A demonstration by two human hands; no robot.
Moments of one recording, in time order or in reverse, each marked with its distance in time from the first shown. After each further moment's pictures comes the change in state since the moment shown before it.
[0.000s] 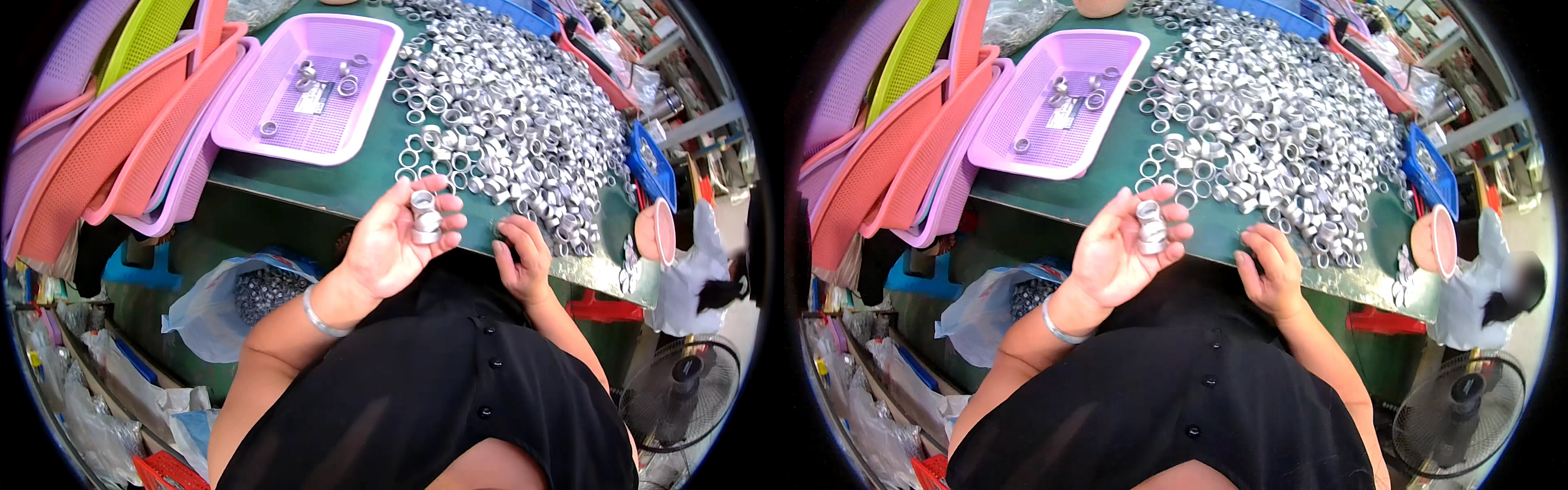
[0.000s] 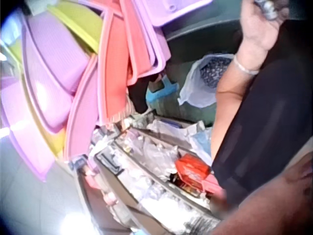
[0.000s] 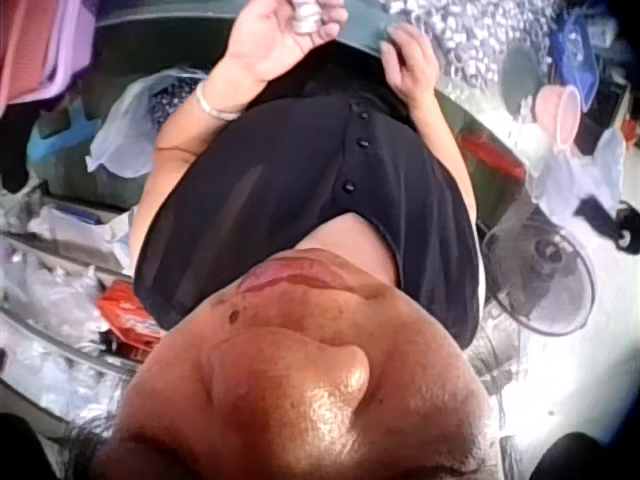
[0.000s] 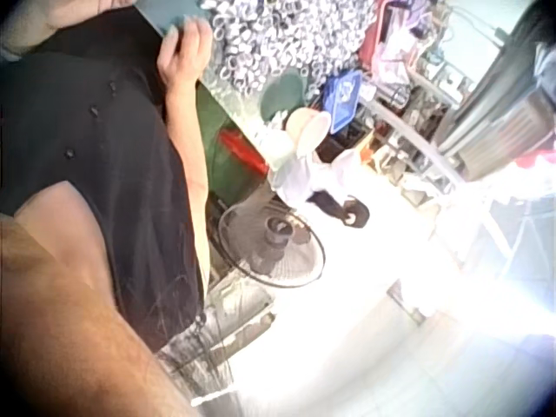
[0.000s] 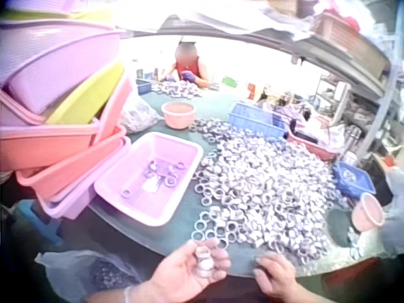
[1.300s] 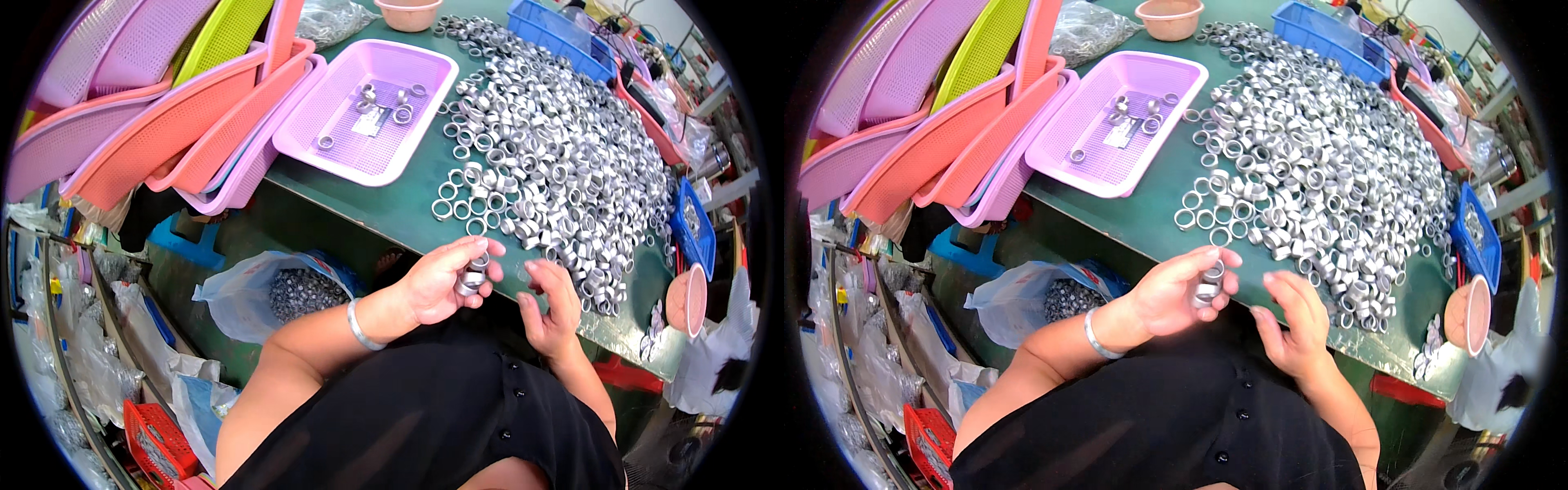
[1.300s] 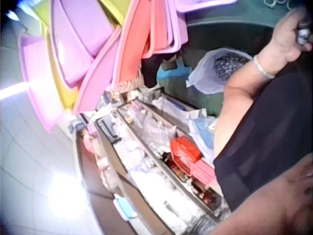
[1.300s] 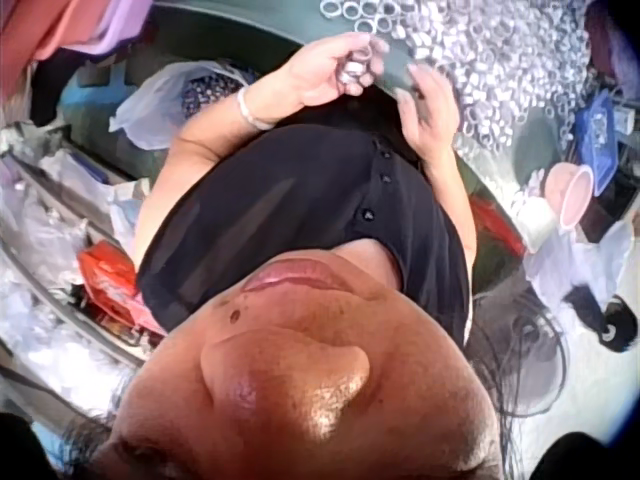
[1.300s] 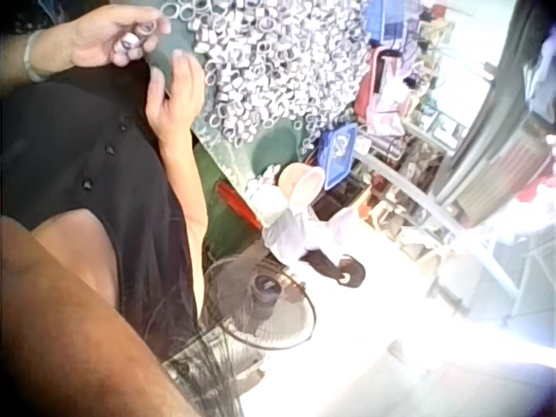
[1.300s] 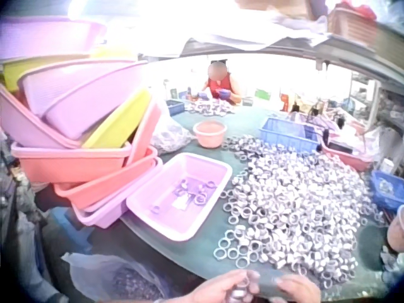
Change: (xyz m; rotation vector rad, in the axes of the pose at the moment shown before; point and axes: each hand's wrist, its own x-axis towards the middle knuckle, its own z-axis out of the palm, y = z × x) left_hand 0.014 -0.029 0.012 0.293 0.222 -0.153; right_hand 0.019 -0.011 -0.024 0.219 -0.064 -0.105
